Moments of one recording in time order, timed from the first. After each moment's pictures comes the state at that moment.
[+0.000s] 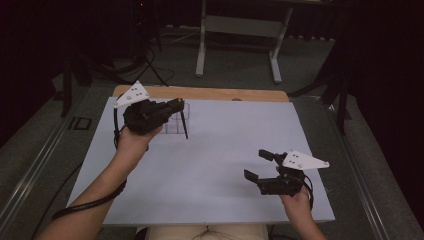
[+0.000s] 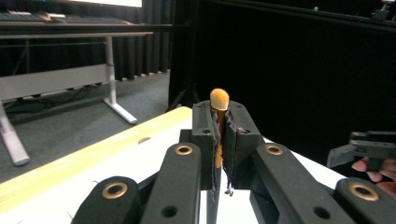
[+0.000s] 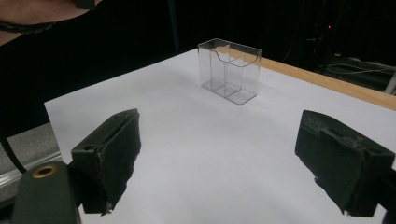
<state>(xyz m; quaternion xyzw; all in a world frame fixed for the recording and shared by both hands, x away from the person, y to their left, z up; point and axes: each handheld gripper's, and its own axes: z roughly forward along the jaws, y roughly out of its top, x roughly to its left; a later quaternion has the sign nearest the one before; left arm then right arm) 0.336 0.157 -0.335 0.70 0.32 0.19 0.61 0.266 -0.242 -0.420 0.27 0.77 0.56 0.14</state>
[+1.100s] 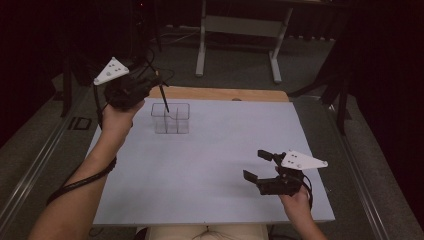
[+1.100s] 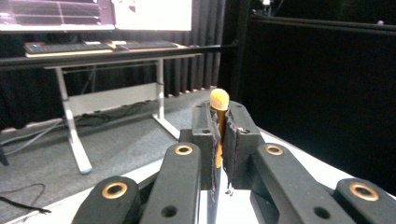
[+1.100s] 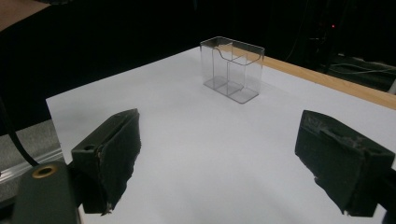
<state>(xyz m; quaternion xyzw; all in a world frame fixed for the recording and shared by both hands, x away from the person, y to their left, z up) 0.374 0.199 -0.315 0.67 0.35 0.27 0.60 0.268 -0.241 -0.422 0.27 0.77 0.56 0.14</state>
